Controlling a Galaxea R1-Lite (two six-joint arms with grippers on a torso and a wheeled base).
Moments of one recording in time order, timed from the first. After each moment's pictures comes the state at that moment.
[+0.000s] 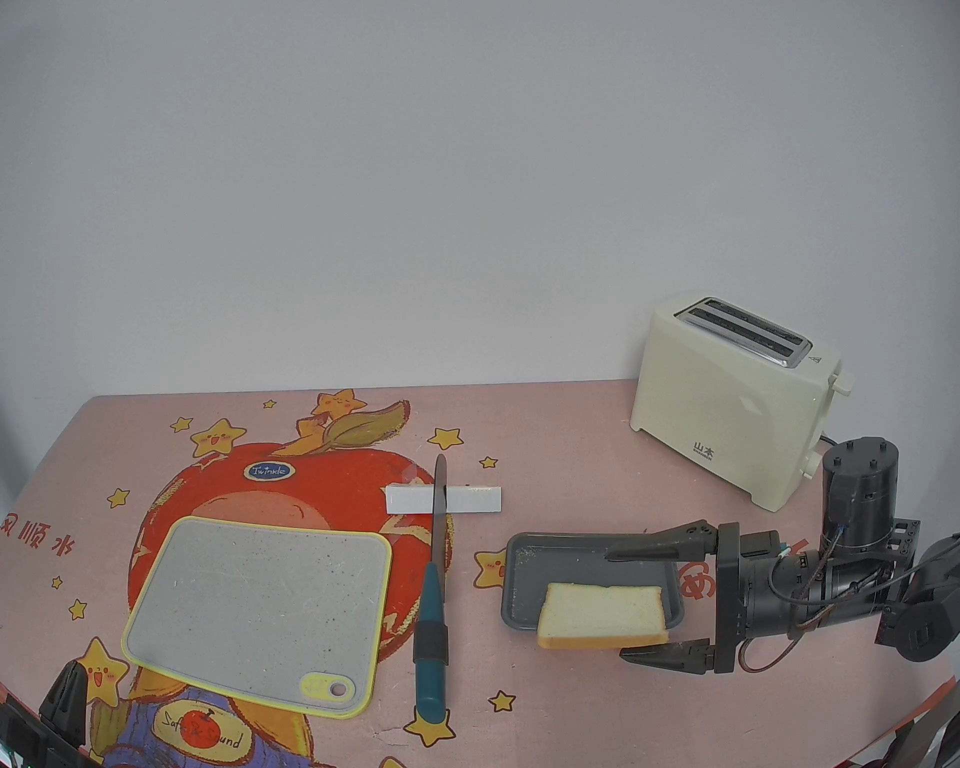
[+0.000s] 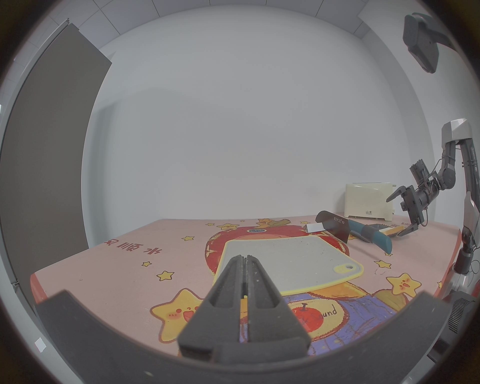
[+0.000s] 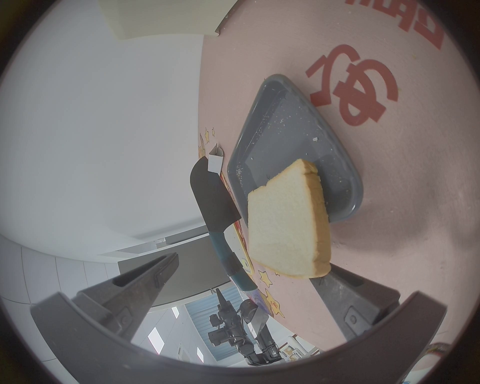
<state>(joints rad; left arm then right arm) -0.01 0.02 -0.02 0.00 -0.01 0.02 0.57 1.64 -0.41 -0.74 0.57 1.54</state>
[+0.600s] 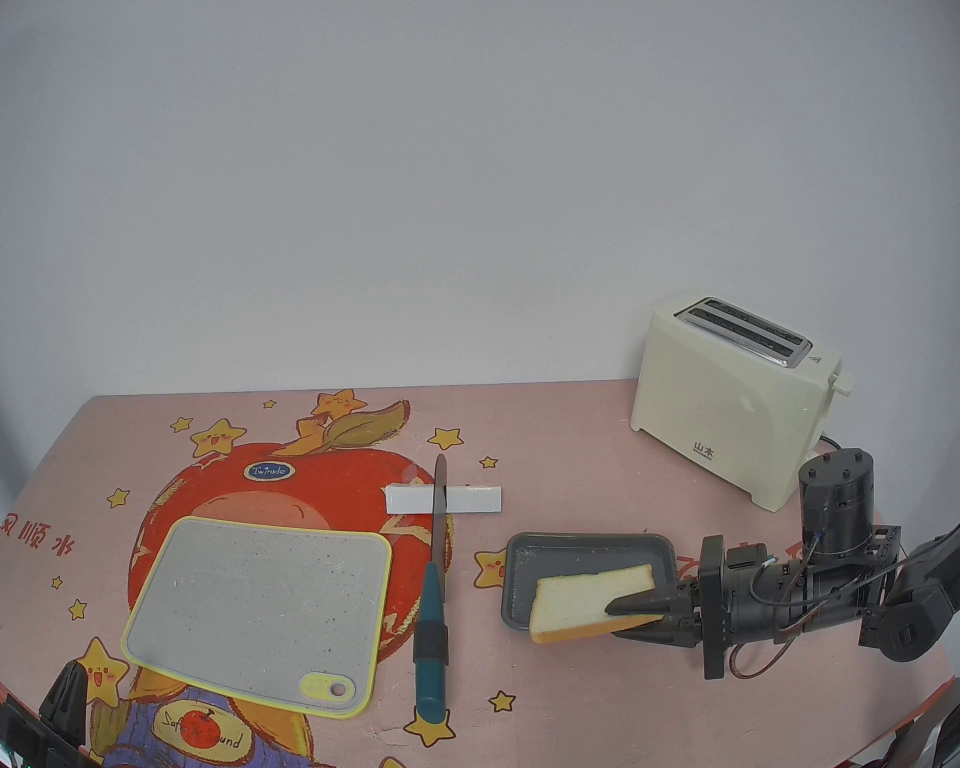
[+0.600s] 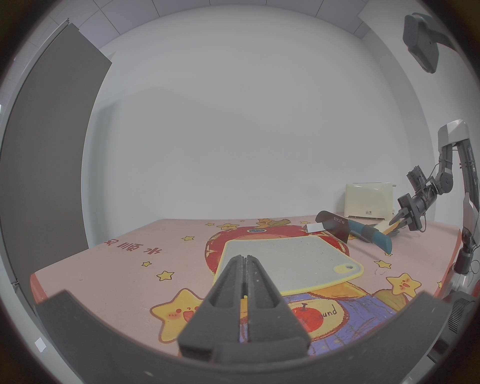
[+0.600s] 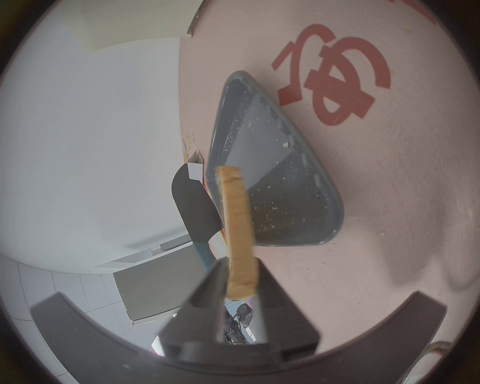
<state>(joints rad) -0.01 0.02 -0.02 0.00 -0.01 0.02 0.56 1.71 -0.41 -0.74 0.57 1.56</state>
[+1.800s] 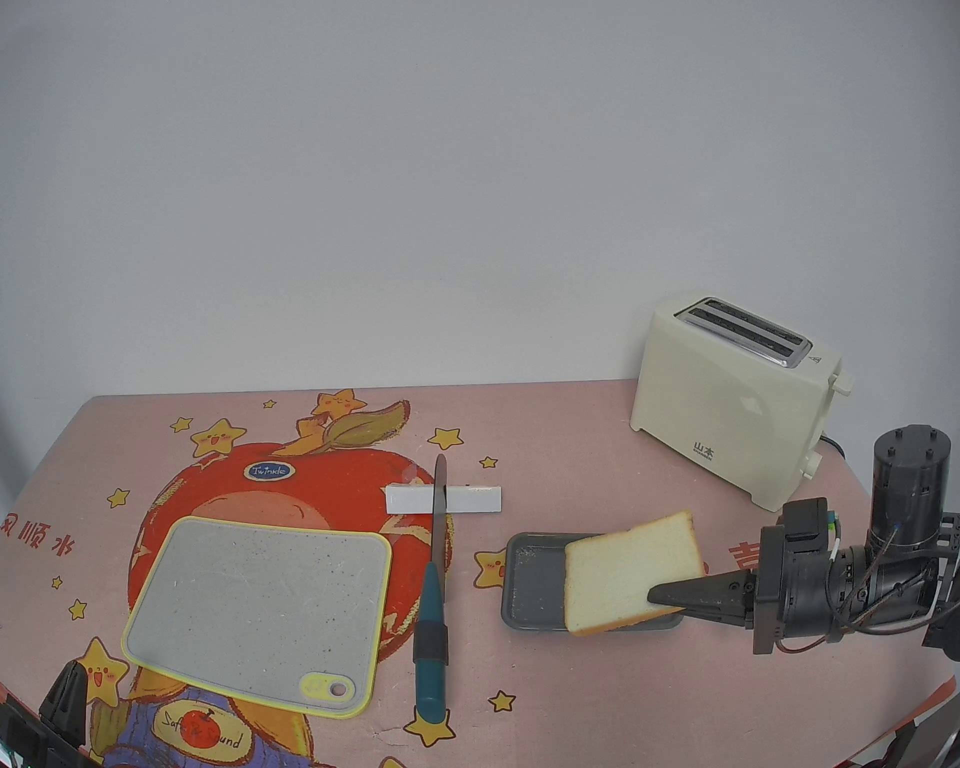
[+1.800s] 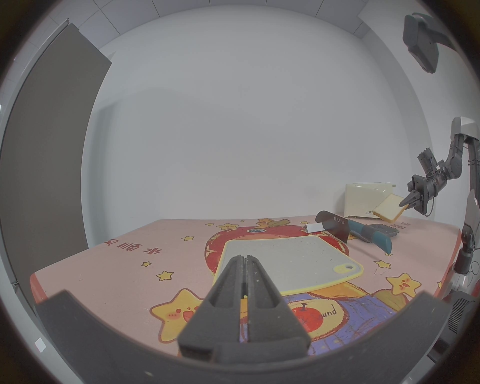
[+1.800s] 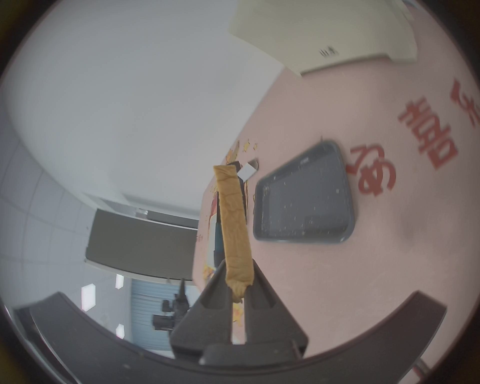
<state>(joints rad) -0.01 0.02 -0.02 0.00 -0.01 0.02 0.62 1.44 -0.42 -0.56 0.37 1.01</state>
